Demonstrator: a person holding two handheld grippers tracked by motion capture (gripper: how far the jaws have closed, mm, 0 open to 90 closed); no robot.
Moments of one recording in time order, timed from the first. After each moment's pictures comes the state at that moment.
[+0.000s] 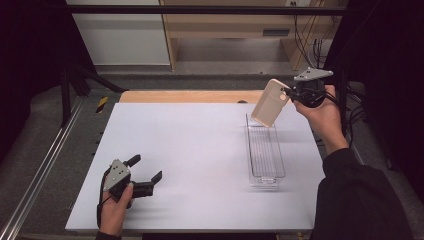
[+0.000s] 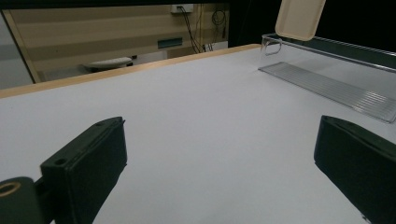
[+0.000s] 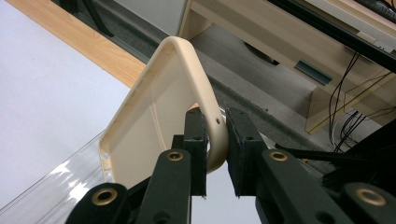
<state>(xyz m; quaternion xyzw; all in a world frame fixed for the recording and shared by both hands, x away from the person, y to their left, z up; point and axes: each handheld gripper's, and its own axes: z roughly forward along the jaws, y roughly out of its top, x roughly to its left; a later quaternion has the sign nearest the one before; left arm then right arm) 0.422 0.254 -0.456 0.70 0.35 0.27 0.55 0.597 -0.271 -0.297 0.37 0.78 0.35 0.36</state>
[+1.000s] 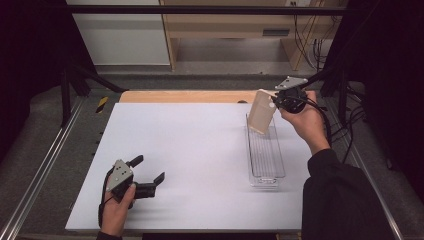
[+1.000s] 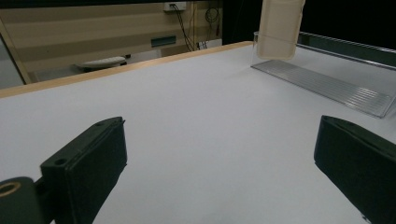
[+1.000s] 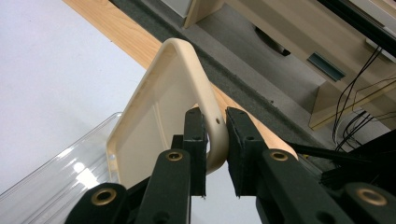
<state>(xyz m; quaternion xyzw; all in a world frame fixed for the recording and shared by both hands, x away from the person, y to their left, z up) 0.422 0.249 -0.456 0.71 0.34 0.27 0.55 0.613 -0.240 -0.333 0.35 0.81 0.31 0.36</state>
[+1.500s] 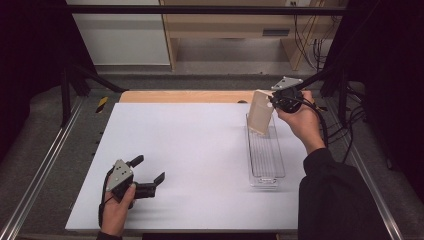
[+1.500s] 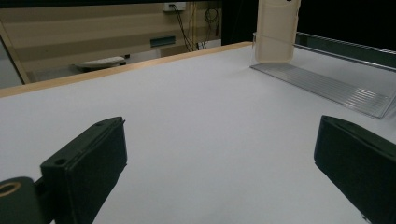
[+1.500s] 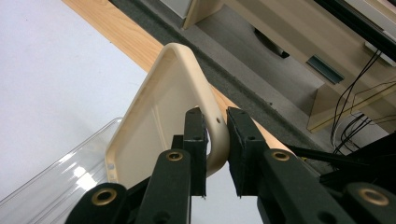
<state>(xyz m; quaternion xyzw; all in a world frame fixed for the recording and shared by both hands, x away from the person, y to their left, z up) 0.422 0.249 -0.456 0.71 0.34 0.27 0.56 0.619 -0.232 -0.338 0.34 0.81 0.30 0.36</state>
